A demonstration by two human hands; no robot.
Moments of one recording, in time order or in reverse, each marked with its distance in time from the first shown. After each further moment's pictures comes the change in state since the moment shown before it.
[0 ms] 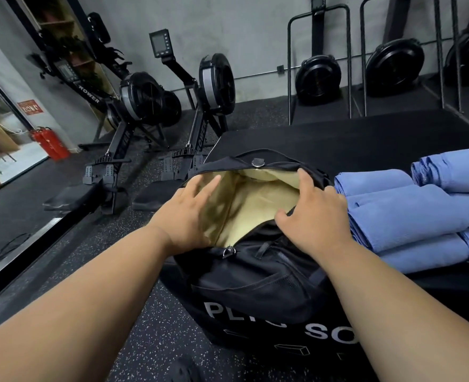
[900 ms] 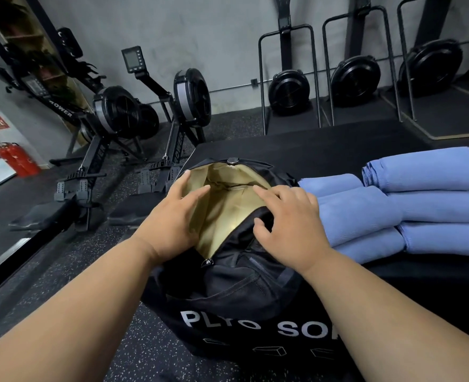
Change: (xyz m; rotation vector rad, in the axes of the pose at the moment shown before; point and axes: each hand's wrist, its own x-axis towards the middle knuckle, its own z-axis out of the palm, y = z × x) left_hand -0.004 0.051 -0.023 -0.243 0.116 0.070; right_hand -0.029 0.030 -0.027 0.108 0.168 -0.261
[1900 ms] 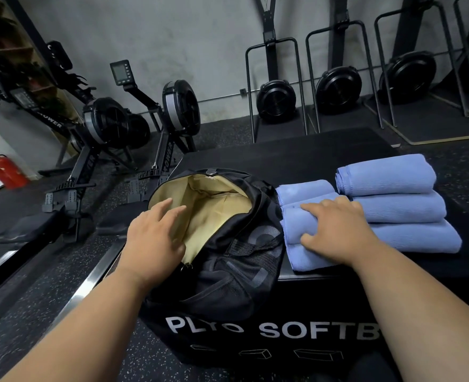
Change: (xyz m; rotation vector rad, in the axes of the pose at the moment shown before) left_hand -0.025 0.020 0.024 0.211 0.234 -0.078; right_hand -0.017 0.107 -0.075 -0.362 -0.458 0.211
